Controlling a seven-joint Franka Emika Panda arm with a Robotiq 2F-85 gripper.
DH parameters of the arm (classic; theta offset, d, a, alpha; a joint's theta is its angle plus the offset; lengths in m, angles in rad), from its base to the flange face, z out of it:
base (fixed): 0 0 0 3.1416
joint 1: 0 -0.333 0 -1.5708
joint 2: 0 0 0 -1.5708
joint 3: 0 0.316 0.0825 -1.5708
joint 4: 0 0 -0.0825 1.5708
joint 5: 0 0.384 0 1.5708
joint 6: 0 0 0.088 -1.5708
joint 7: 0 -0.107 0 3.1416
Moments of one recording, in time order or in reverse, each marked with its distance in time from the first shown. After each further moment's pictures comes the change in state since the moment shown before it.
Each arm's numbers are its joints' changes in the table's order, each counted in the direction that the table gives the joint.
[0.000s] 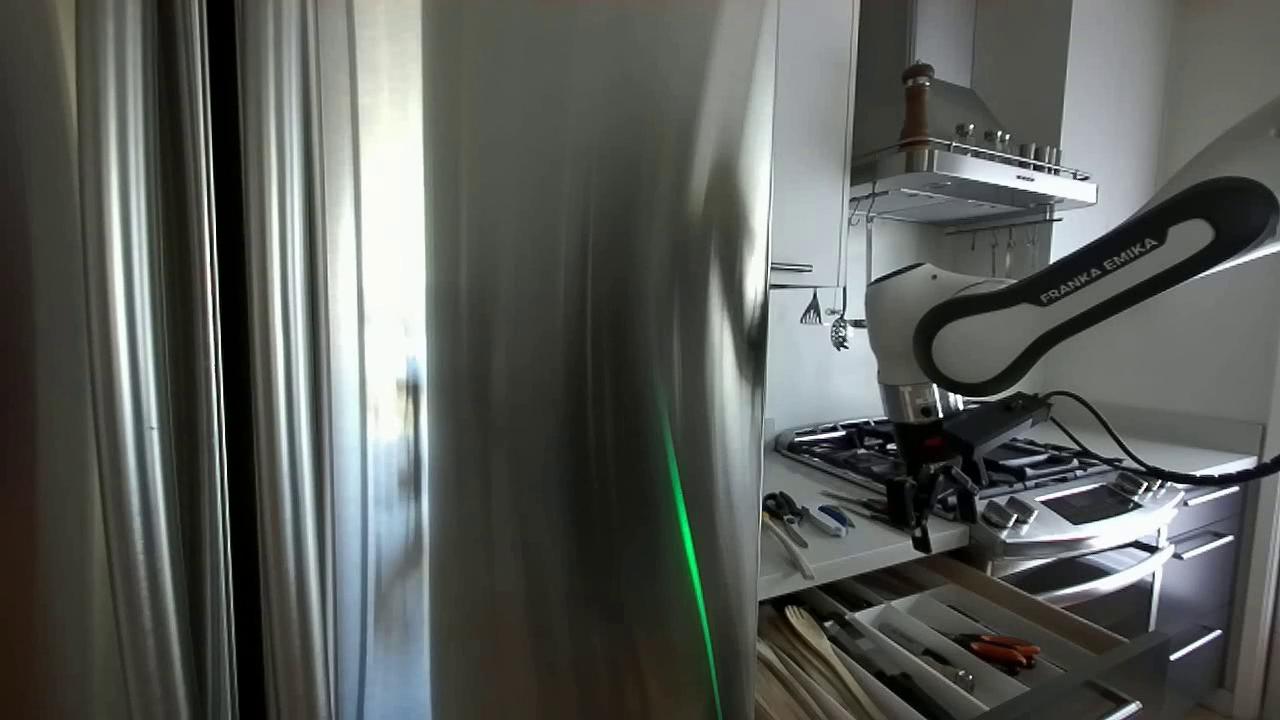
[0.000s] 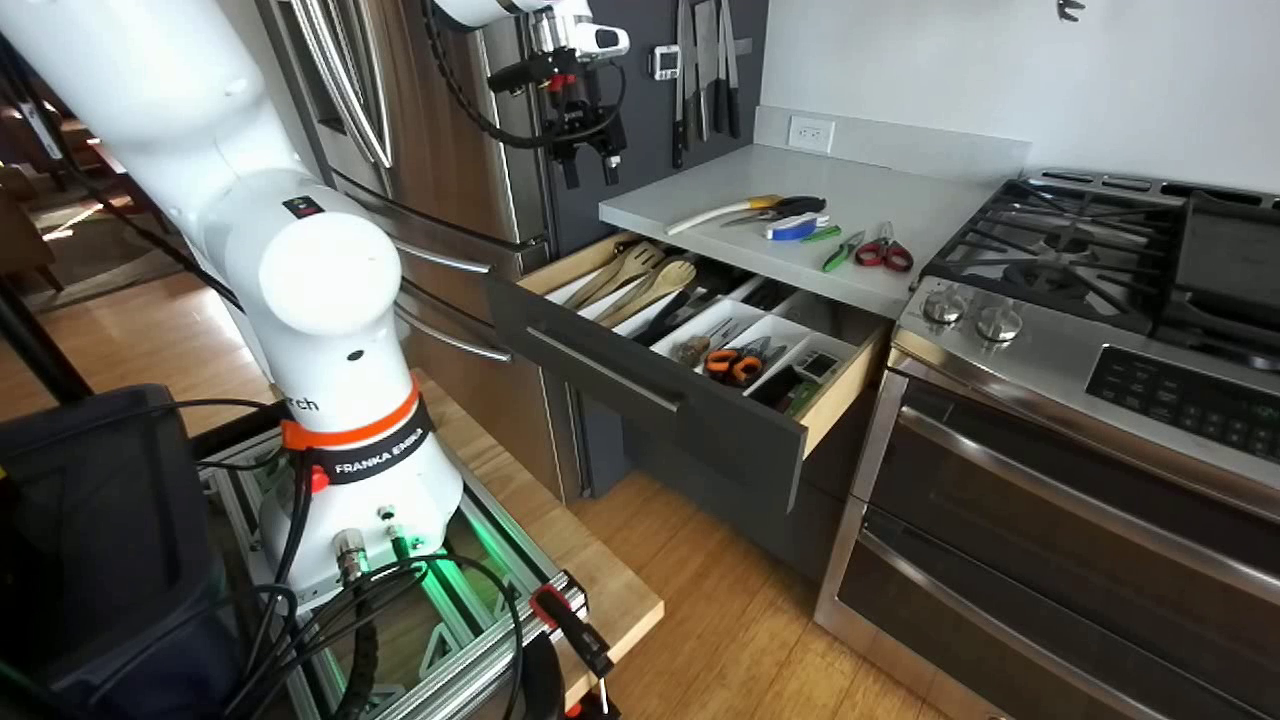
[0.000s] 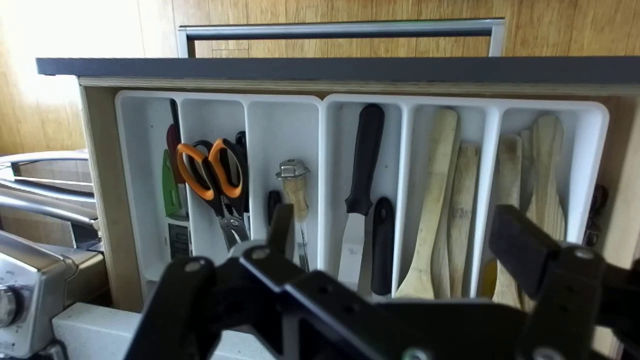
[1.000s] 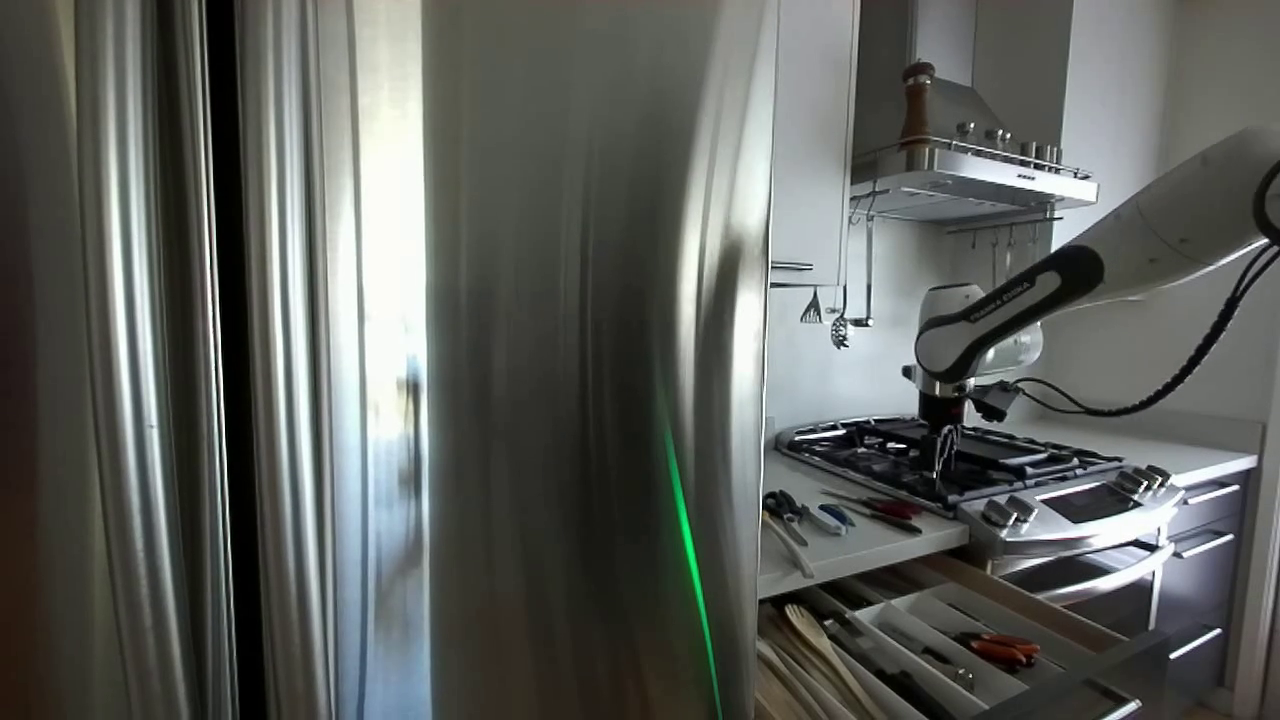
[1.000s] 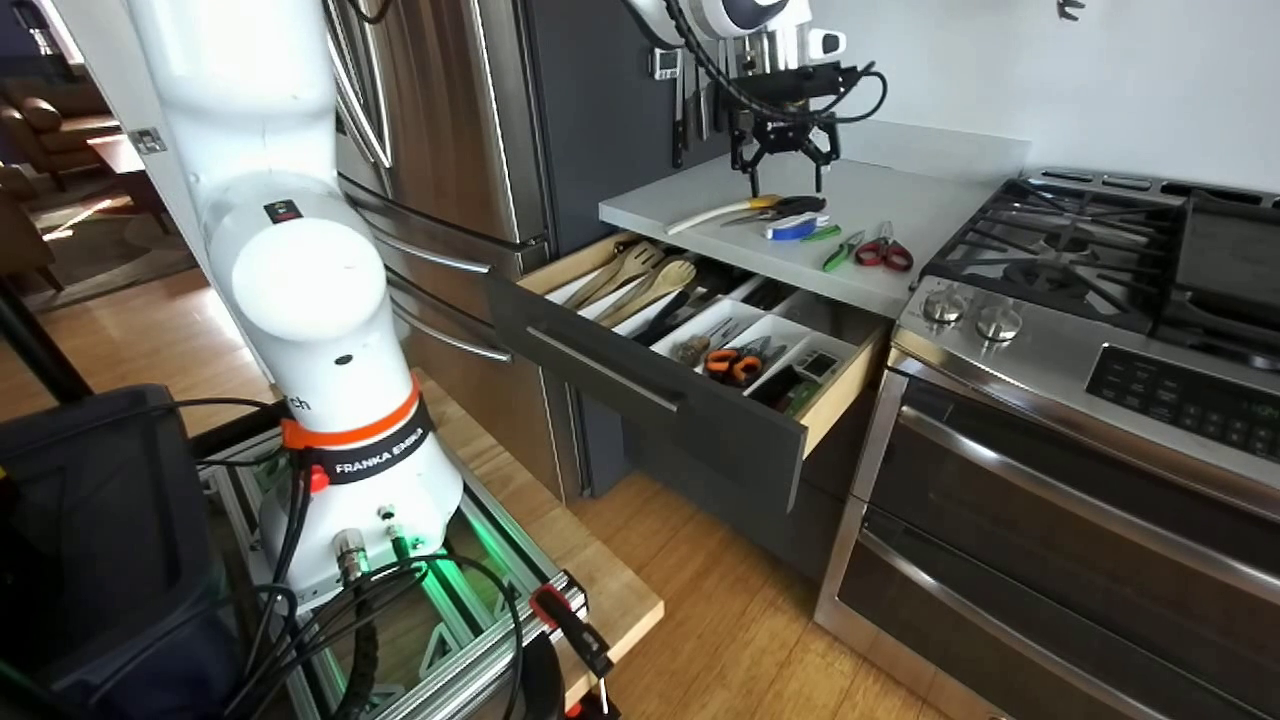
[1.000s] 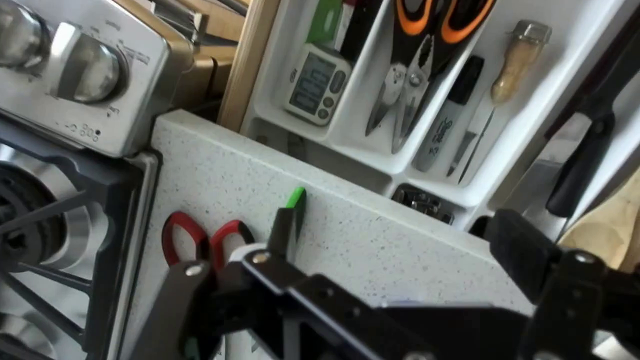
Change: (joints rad) arm 0.150 -0.390 -0.352 -0.375 0.021 0.270 0.864
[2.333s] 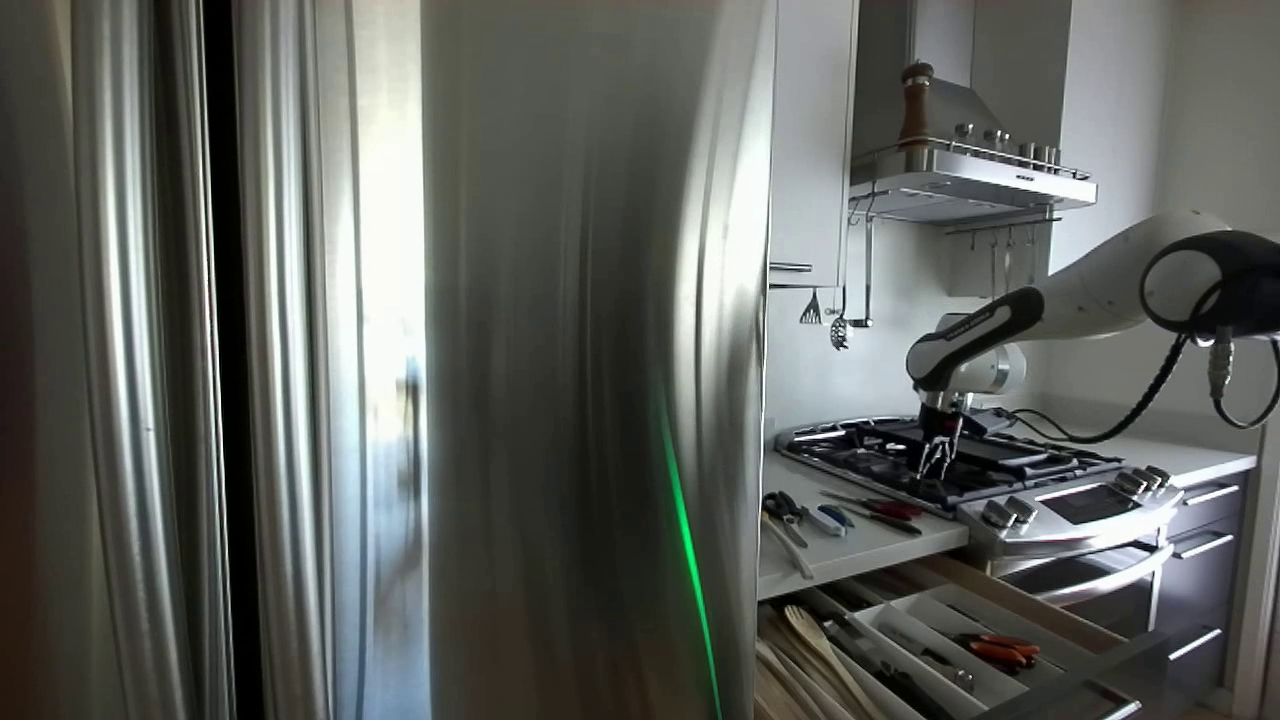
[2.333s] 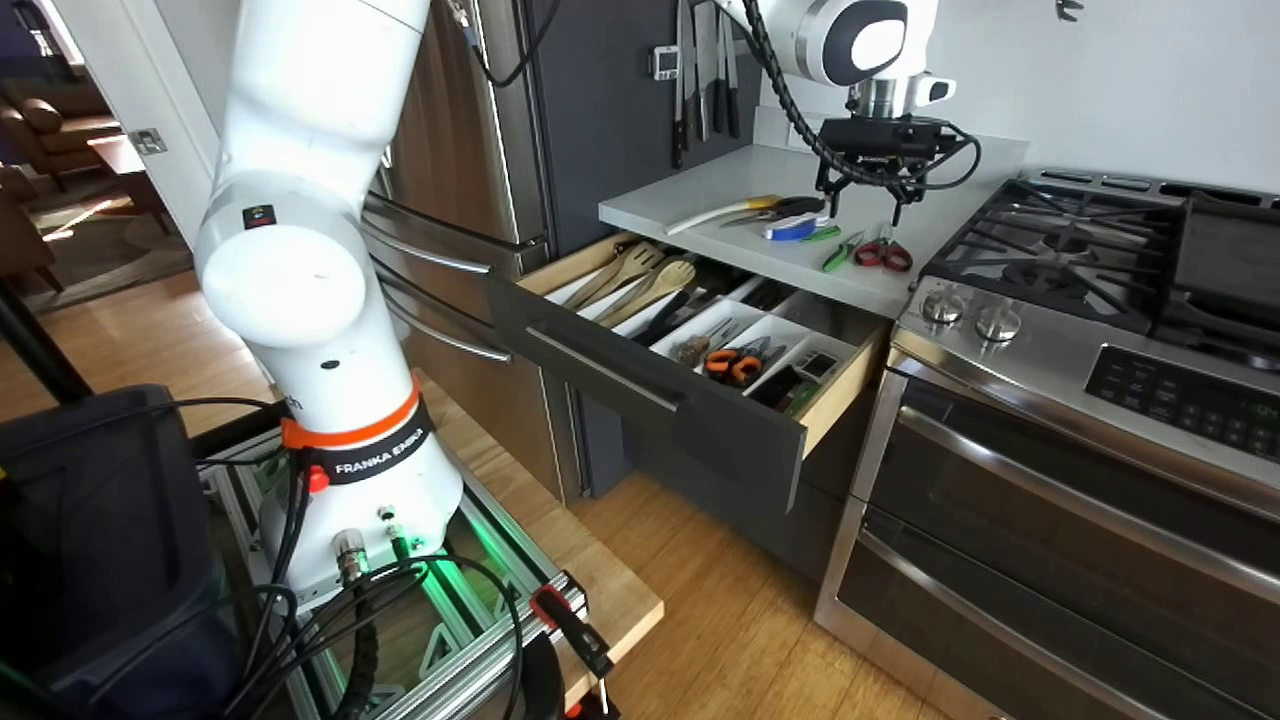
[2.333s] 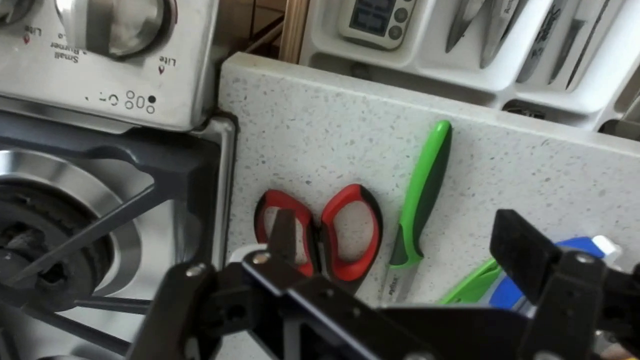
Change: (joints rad) arm 0.142 -0.356 0.000 -0.398 0.239 -0.004 0.113
